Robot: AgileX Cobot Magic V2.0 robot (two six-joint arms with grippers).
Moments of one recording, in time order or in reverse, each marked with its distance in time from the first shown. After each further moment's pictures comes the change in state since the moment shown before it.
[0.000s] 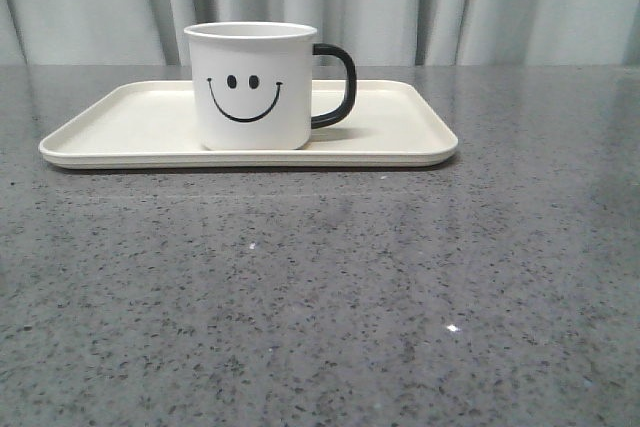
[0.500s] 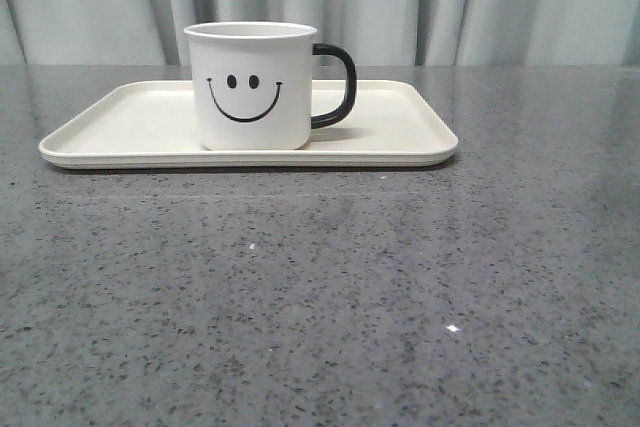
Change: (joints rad) left arm 0.000 0.000 0.000 0.000 -0.004 0.000; right arm 0.000 0.000 0.000 0.000 -0.002 0.000
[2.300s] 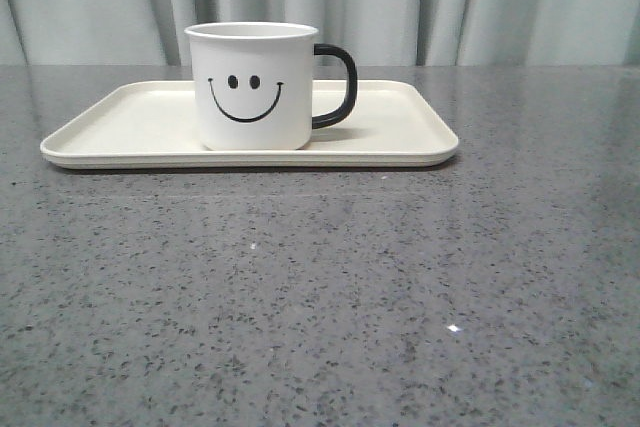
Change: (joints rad) left arm 0.027 -0.600 0.696 0.044 -0.652 0.001; right arm 0.000 0.000 0.000 0.000 0.000 0.000
